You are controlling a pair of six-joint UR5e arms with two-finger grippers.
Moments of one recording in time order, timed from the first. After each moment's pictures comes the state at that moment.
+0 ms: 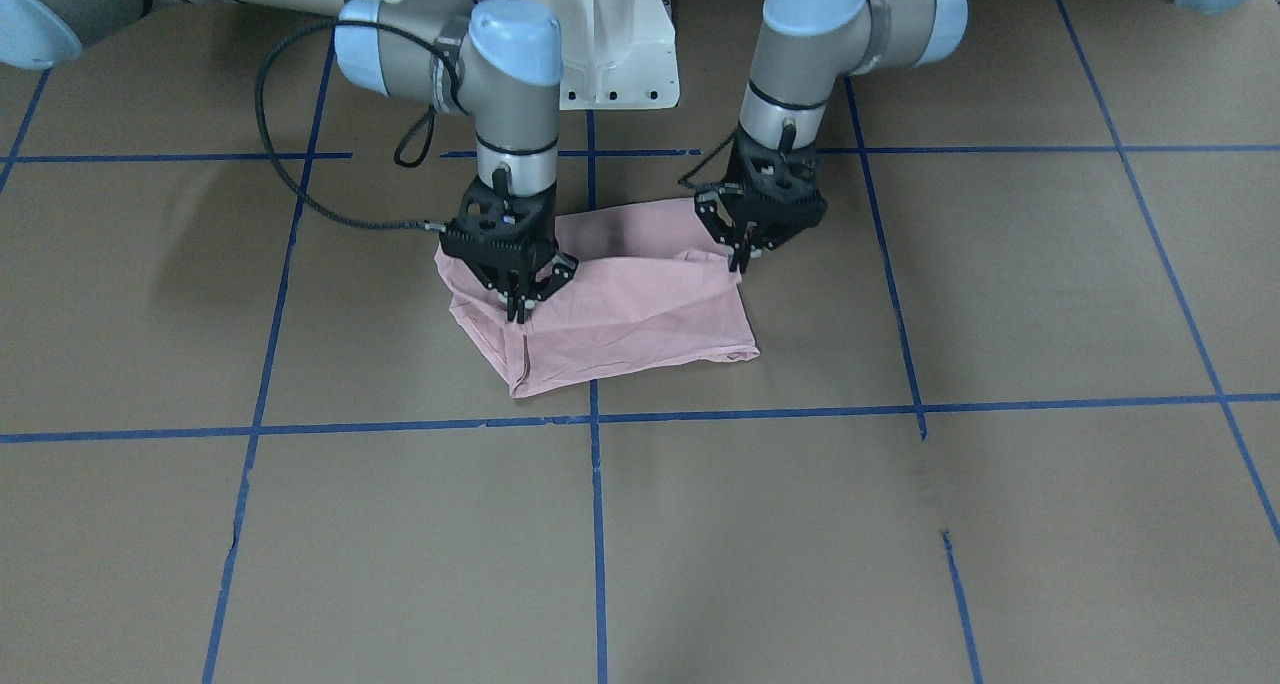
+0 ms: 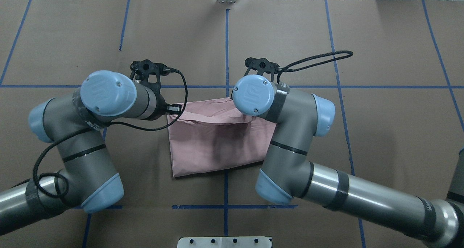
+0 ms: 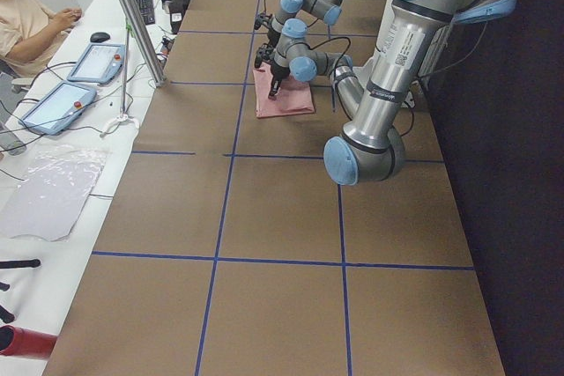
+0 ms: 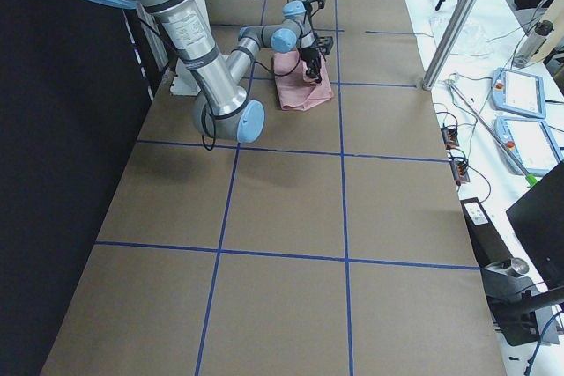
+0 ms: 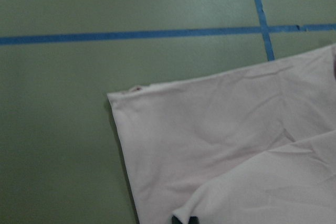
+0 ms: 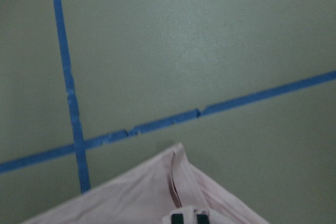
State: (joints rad) left arm -0.60 -2.07 -1.76 -1.78 -1.71 -1.04; right arm 0.52 -0.79 1.49 -1.53 1.52 1.48
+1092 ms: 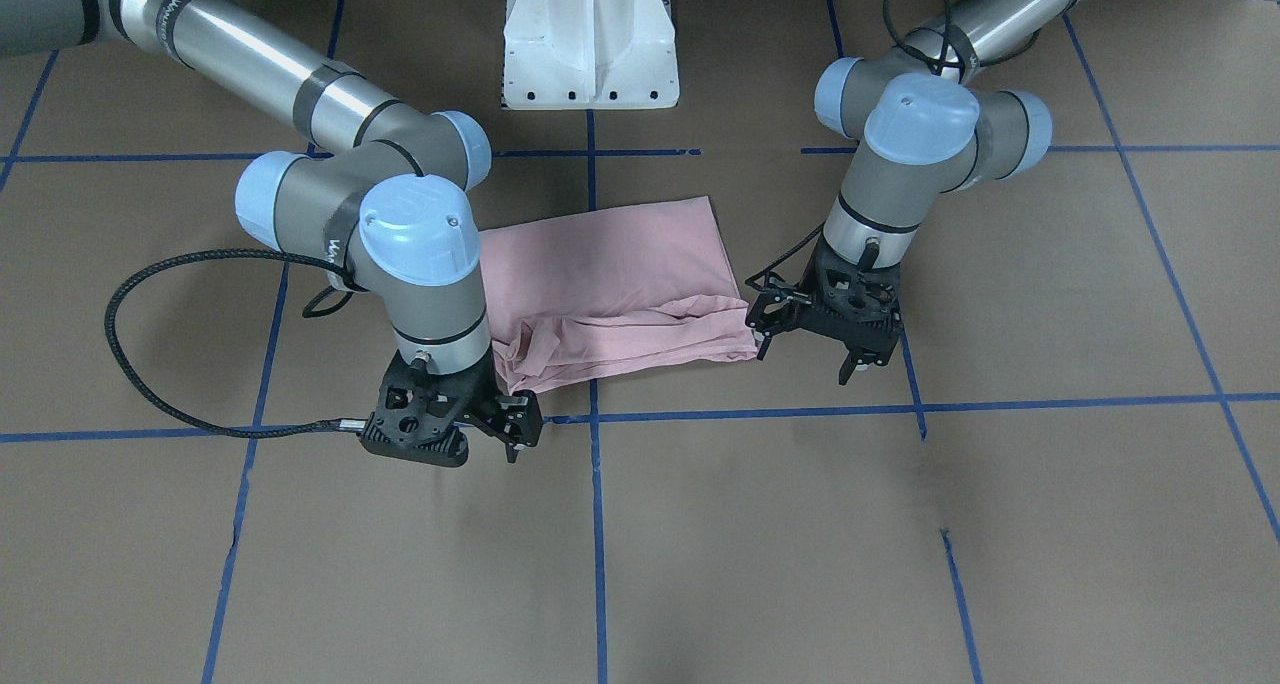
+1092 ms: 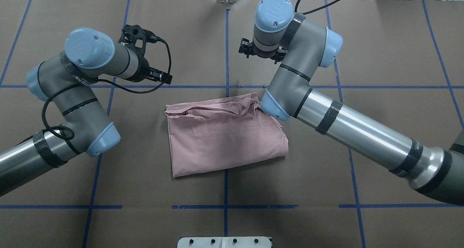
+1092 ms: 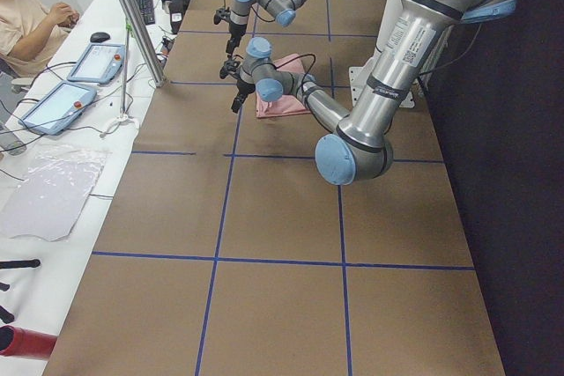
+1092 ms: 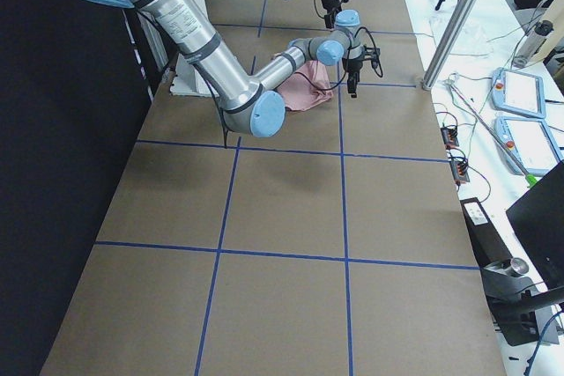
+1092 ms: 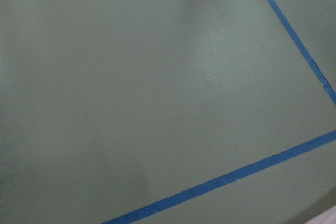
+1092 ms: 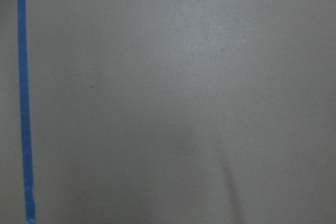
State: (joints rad) left arm -0.77 -2.06 -1.65 -2.00 -1.86 -0.74; right arm 0.76 -0.81 1.40 -1.44 1.82 1.19
